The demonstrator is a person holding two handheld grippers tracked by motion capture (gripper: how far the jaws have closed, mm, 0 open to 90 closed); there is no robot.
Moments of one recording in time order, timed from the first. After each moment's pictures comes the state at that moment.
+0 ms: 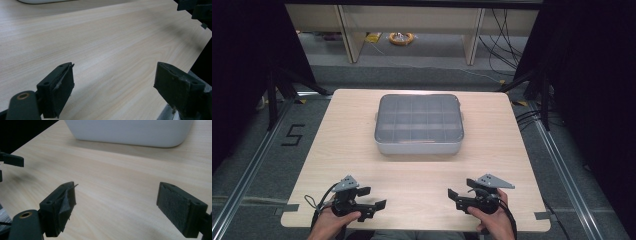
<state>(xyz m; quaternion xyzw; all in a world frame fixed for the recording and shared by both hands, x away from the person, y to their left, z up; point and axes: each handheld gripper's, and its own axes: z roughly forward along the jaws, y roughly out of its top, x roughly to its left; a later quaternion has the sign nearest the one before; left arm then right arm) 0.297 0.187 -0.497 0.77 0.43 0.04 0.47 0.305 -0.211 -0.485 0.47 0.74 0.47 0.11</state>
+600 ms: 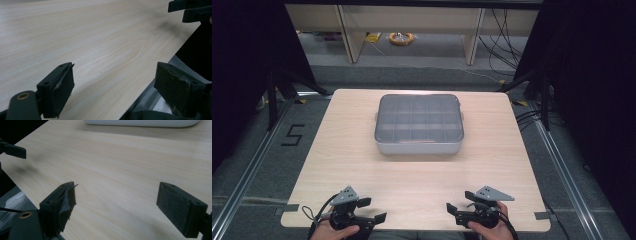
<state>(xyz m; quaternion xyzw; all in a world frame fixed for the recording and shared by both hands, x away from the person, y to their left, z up) 0.268 0.185 -0.497 0.78 0.42 0.03 0.47 0.276 -0.210 -0.494 0.46 0.75 0.46 0.09</state>
